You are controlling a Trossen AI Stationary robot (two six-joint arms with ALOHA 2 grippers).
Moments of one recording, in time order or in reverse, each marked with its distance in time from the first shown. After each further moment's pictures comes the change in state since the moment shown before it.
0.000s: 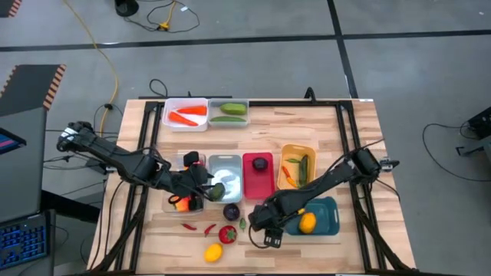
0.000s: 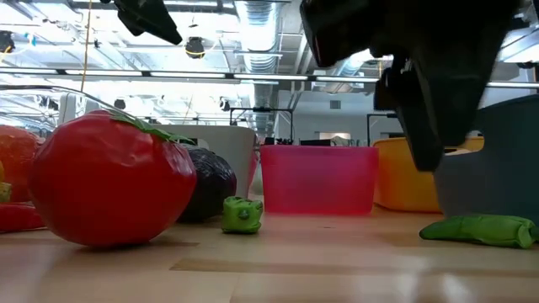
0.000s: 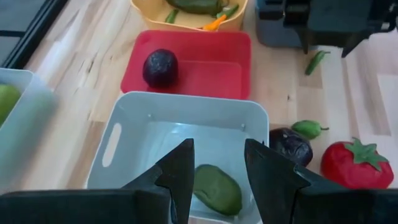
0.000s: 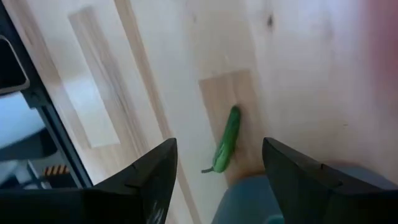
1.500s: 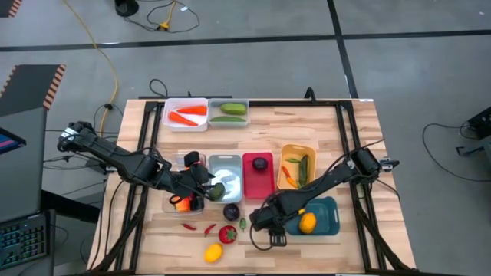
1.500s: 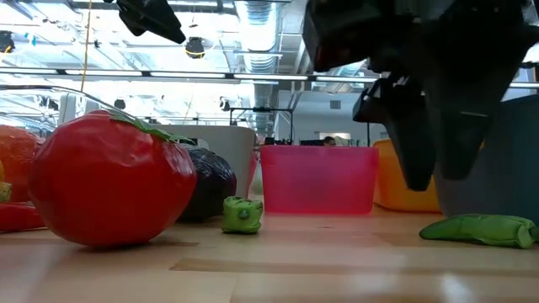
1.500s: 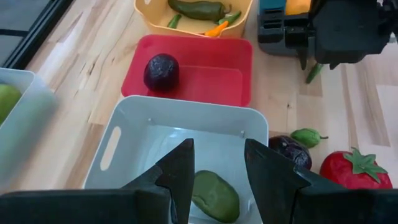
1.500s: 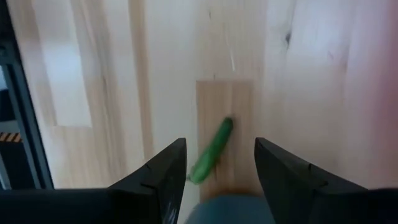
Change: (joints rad) left arm 0.001 0.007 0.000 0.022 -0.013 -0.020; right arm -0.003 0.001 -0.052 0.052 0.025 -0.246
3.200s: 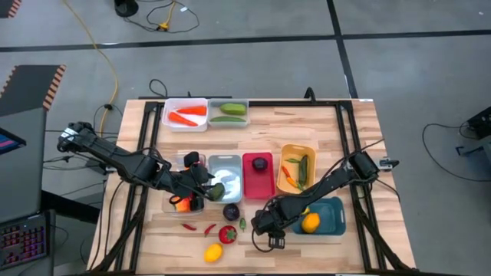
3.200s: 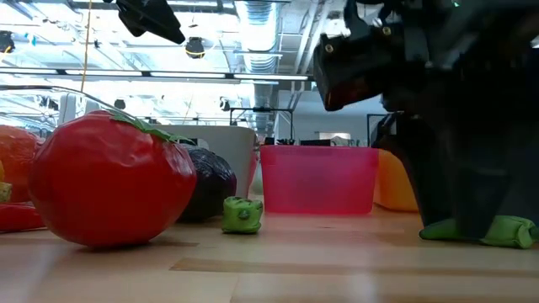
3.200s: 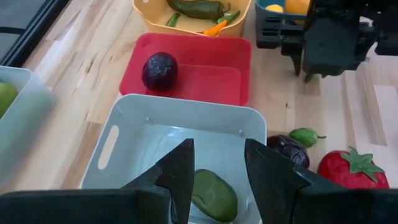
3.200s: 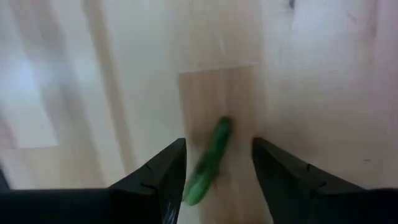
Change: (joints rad) left arm 0.000 0.001 0.001 -0.001 0.007 -0.008; right arm 0.034 0.052 -0.062 0.082 0.017 0.132
